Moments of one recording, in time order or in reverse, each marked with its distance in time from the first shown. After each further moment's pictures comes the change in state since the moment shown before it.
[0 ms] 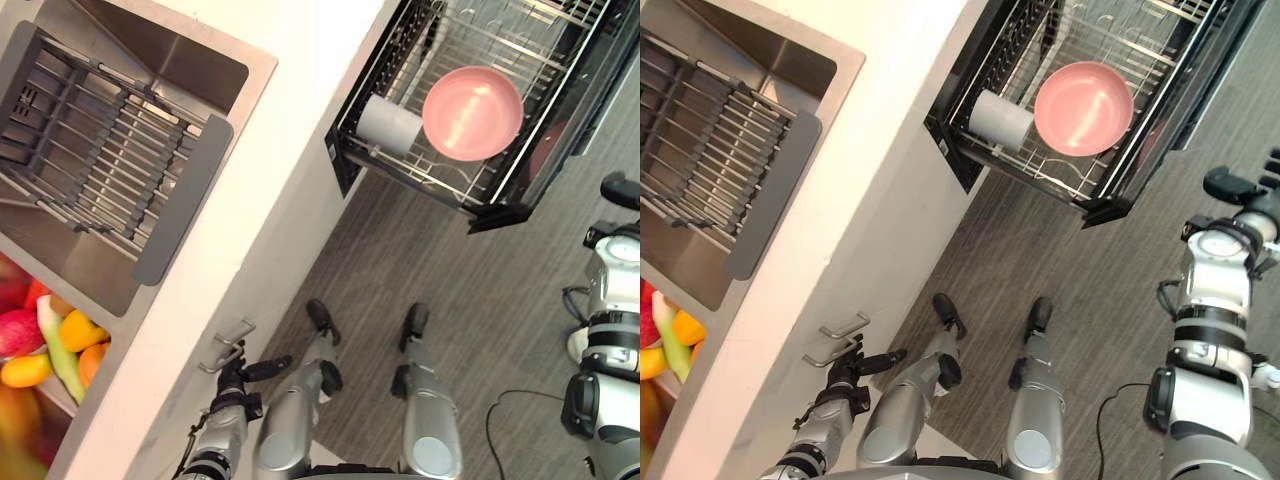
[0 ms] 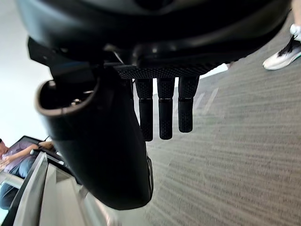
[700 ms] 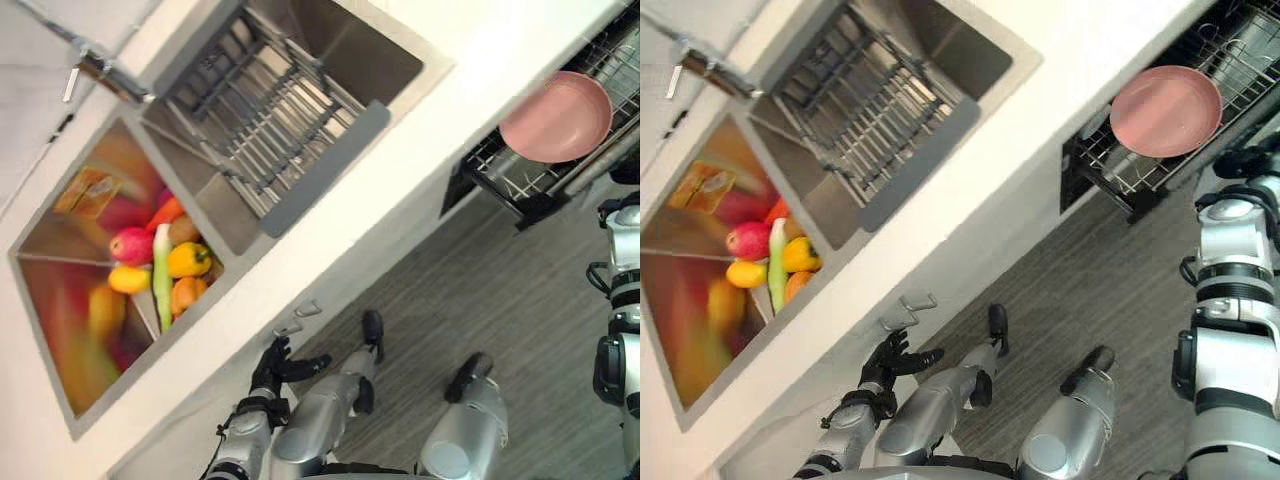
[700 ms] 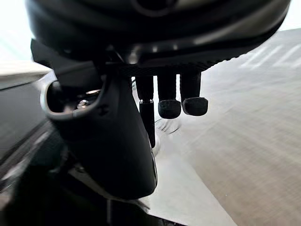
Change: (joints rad) left arm 0.096 -0.047 -0.073 -0.073 -0.166 -0.030 -0.315; right arm -0.219 -0.086 0.230 0.284 -0.199 0.031 0.073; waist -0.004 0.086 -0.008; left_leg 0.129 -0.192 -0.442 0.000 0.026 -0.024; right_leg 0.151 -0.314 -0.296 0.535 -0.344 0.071
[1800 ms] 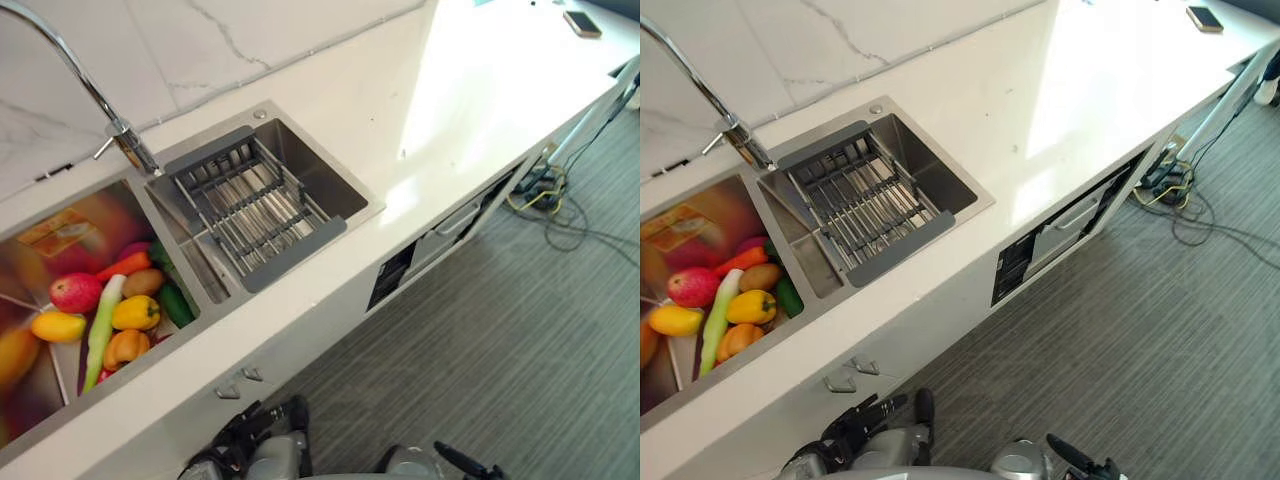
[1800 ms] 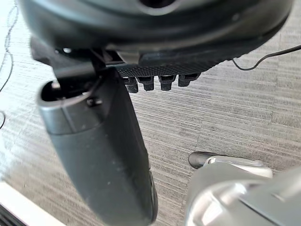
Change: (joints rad) left arm 0.023 0.129 0.328 0.270 -0.004 0.221 -0.144; right arm 1.022 0.733 -0.337 0.229 0.404 -0.322 0.186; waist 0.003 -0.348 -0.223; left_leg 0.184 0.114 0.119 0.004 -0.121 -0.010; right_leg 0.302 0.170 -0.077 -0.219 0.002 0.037
